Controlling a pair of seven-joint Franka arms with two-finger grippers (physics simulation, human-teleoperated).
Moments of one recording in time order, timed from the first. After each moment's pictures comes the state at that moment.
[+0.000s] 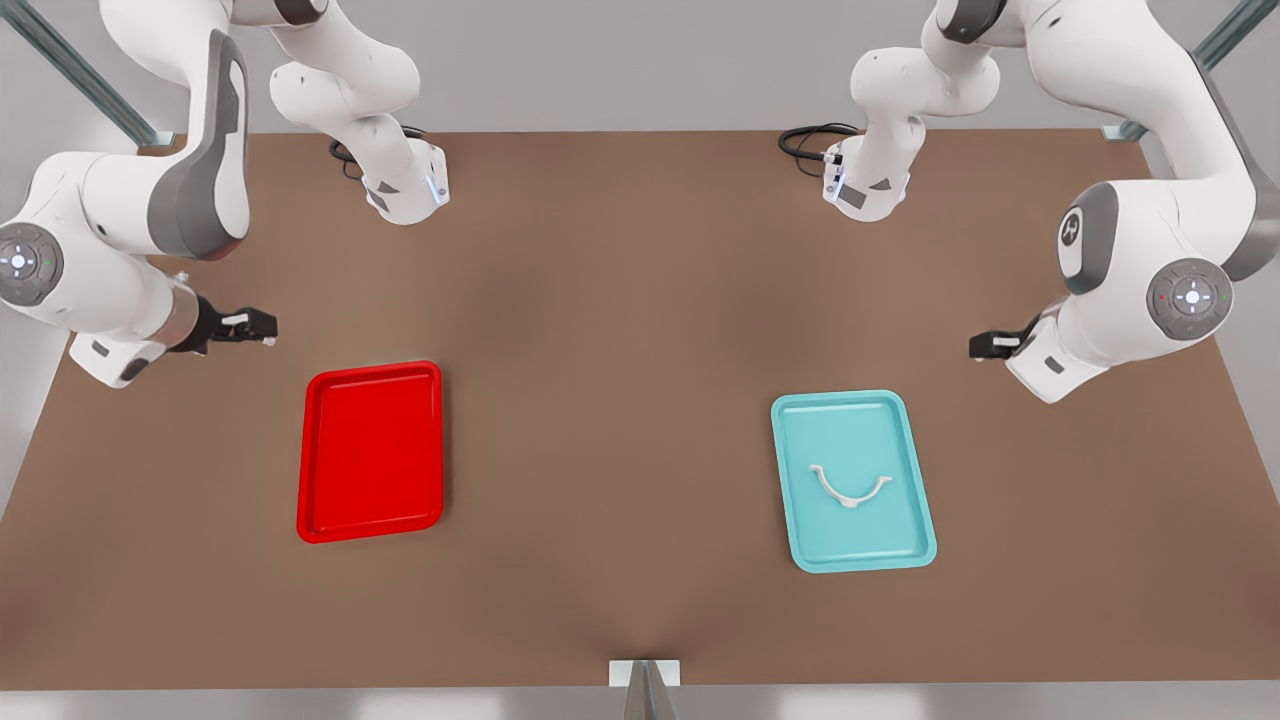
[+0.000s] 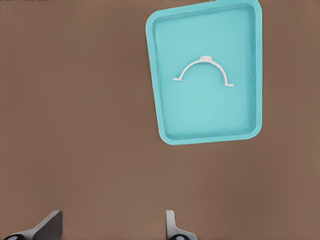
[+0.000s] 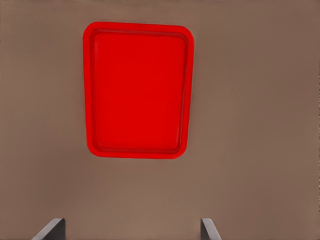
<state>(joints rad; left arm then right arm) -0.09 0.25 0.04 -1.41 0.09 1.41 0.01 0.23 0.14 -0.26 -1.52 -0.03 1.46 -0.20</state>
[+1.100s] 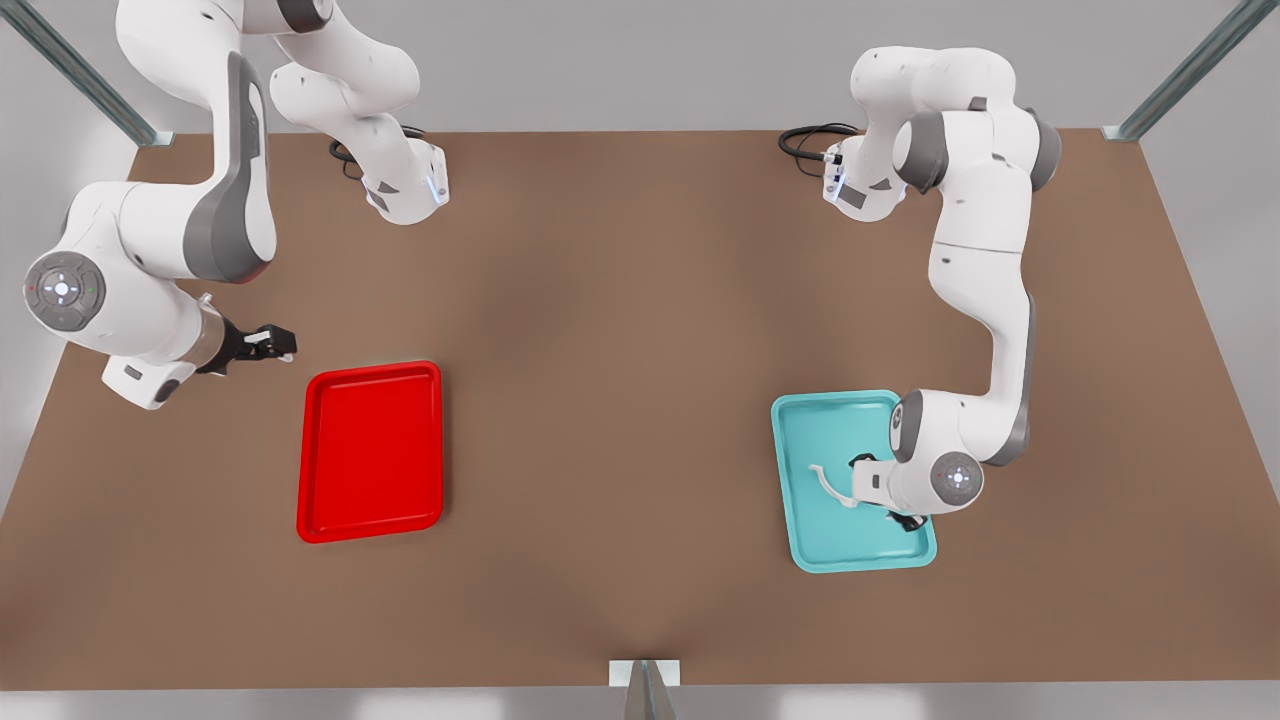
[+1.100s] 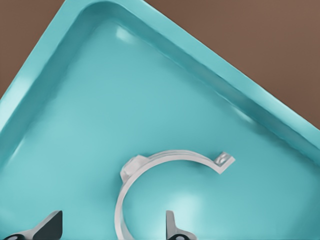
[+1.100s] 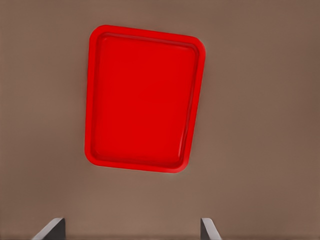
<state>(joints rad) -0.14 0.84 0.01 -1.41 -0.01 2.13 0.80 0.25 0.18 -0.26 -1.55 -0.03 1.52 -0.25</state>
